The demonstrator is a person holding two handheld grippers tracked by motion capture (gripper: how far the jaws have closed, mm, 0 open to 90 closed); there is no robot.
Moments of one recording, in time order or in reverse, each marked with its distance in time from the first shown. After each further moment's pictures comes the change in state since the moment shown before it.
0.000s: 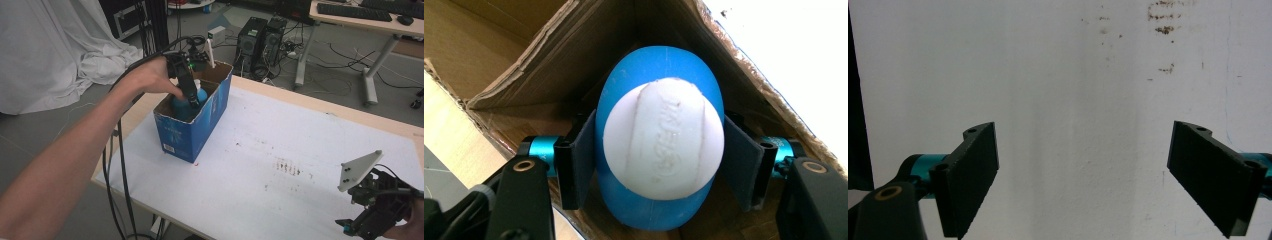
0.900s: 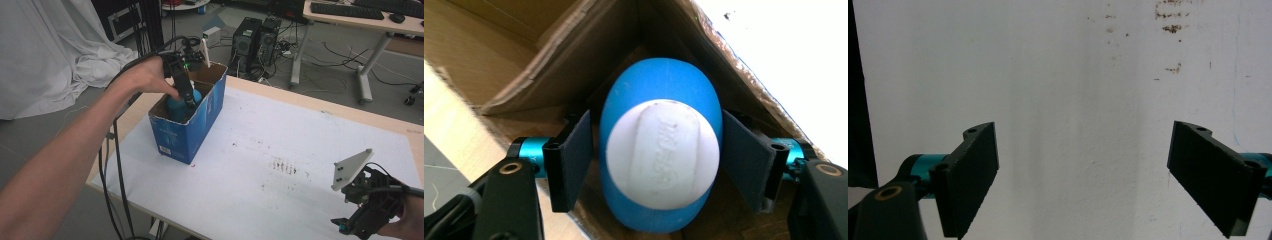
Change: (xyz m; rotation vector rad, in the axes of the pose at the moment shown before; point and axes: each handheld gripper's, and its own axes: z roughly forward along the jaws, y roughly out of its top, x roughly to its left) left arm 0.001 0.005 -0.005 0.006 0.017 0.006; right arm 0.002 0.001 0.002 0.012 0.010 -0.009
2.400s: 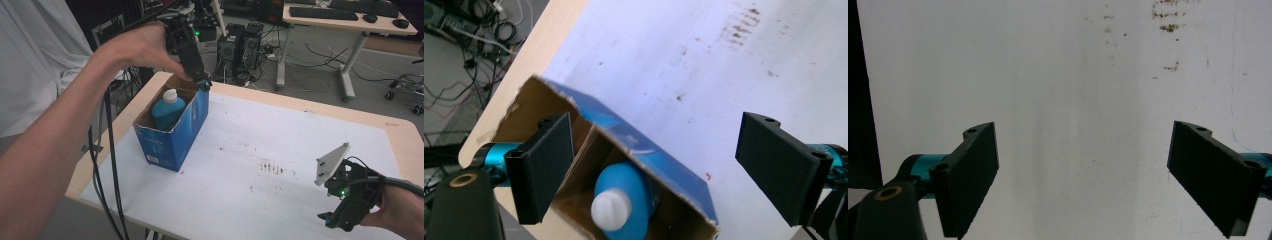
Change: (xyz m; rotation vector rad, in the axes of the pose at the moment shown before) left arm -0.061 0.066 -0.098 -0.147 0.061 0.242; right arm 0.000 -0.002 -0.003 -0.011 0.001 0.020
